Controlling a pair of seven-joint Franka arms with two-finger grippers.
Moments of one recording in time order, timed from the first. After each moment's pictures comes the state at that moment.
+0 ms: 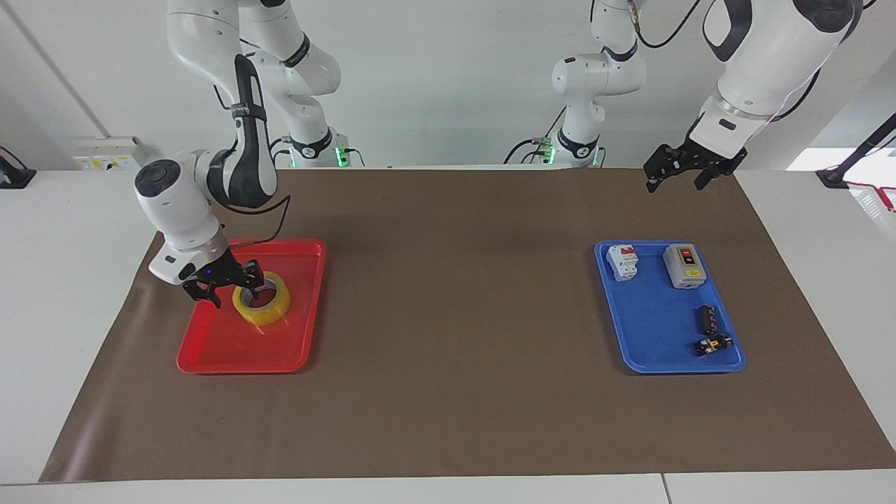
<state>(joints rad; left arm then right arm) 0.01 -0.05 -0.12 -1.65 -0.03 1.51 -0.10 -0.07 0.15 -0.05 -2.09 0.04 2.31 -0.30</state>
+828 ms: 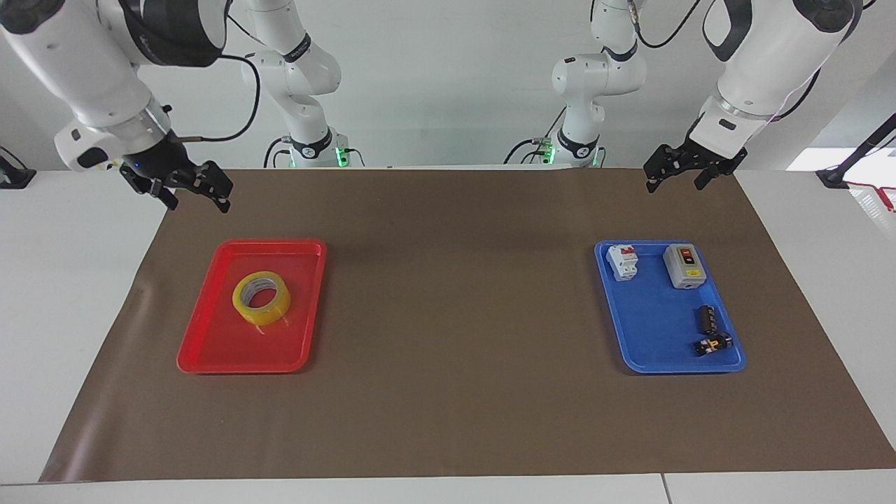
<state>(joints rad) 0.01 -0.05 -0.12 -1.65 -0.03 1.51 -0.10 -0.04 0.02 -0.05 -1.52 0.04 1.47 0.06</state>
